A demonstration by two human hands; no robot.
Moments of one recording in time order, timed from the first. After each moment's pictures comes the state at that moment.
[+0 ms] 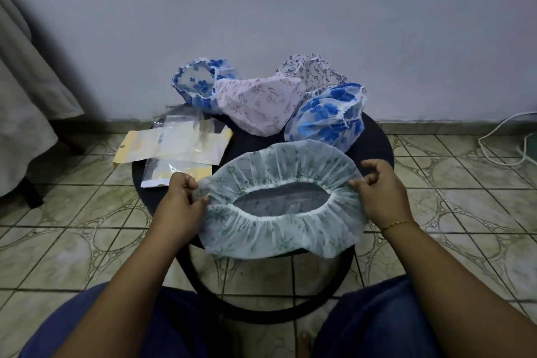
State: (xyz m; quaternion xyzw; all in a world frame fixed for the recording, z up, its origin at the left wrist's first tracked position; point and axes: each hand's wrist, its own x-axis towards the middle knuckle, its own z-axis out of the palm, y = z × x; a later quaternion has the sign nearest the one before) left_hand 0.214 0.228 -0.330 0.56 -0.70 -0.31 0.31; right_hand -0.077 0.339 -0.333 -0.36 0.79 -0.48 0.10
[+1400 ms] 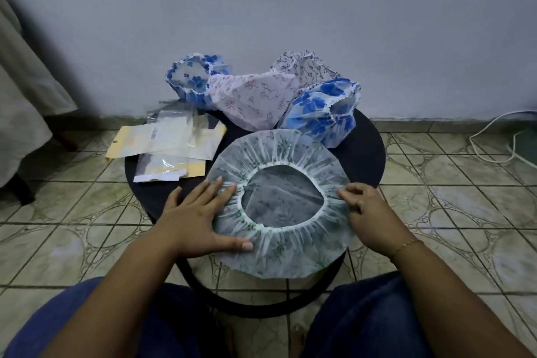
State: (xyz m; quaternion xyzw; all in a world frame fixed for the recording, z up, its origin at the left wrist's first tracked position) left_hand 0.211 0.241 -0.331 0.43 -0.90 -0.10 -0.09; right_hand -0.064 0.376 -0.340 -0.47 0.78 -0.34 0.24
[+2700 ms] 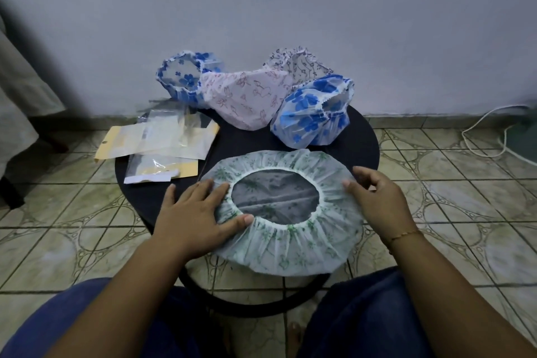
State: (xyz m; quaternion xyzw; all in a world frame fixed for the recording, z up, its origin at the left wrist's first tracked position) left_hand 0.193 0.249 -0.339 0.48 -0.88 -0.04 -0.02; right_hand -0.067 0.376 -0.327 -0.32 0.76 -0.53 0.21
